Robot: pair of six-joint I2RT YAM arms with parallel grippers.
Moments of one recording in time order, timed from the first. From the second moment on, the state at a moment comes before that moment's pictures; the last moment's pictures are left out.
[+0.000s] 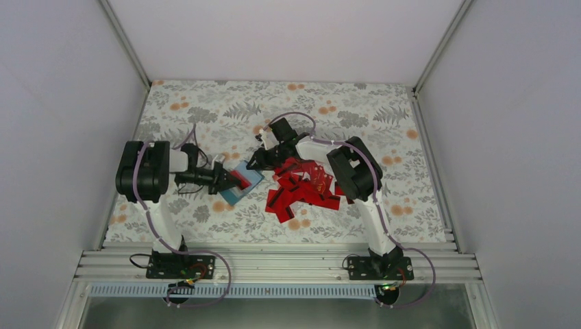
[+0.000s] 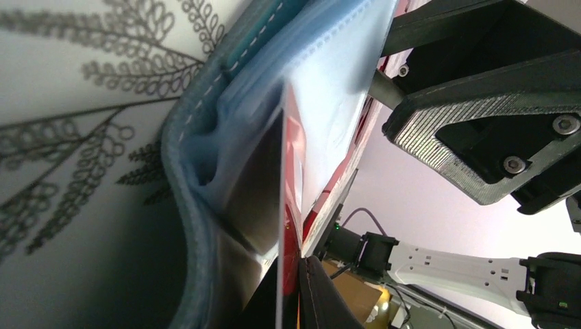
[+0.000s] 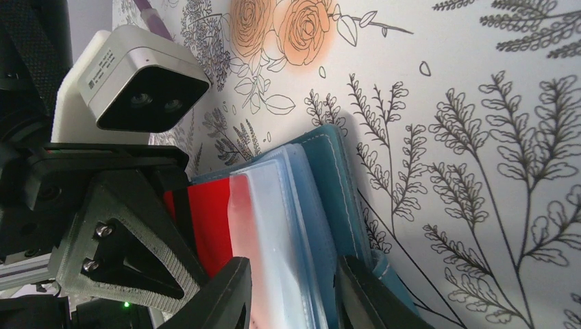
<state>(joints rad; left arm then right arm) 0.02 1.93 0.80 -0.39 1.20 -0.33 0.67 2.28 1.55 -0.24 -0.77 0.50</state>
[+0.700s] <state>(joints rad) -0.06 1.90 0.87 -0.50 1.07 -0.38 0.67 2.28 1.54 -0.23 -0.76 0.50</state>
